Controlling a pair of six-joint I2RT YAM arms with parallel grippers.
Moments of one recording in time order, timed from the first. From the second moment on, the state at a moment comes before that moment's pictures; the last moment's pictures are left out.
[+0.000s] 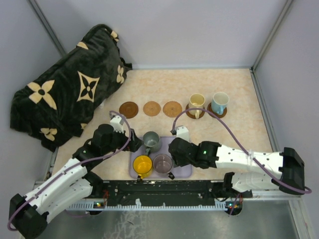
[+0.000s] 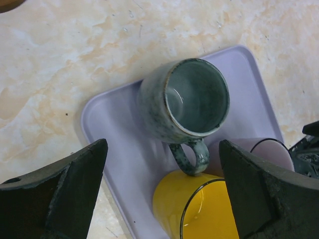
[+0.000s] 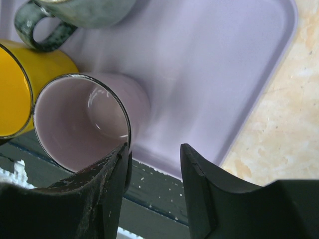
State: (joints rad) left arm -0.61 0.73 0.47 -0.25 0.08 -0.44; right arm 1.24 1.13 0.82 -0.70 0.36 0.81
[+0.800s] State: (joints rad) left arm -0.90 1.01 0.59 -0.31 -0.08 -0.46; right arm 1.25 1.04 0.80 -0.71 0.37 0.84
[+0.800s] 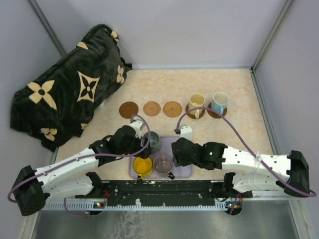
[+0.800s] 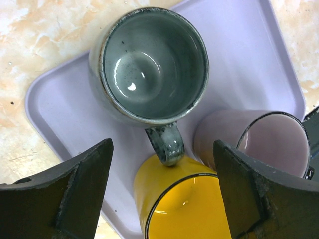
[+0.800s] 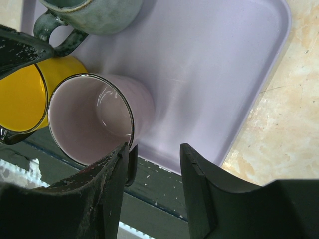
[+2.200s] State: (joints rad) left arm -0.91 0.95 0.58 -0.28 -0.14 -0.48; right arm 1.52 1.32 0.84 -0.69 0.39 0.86
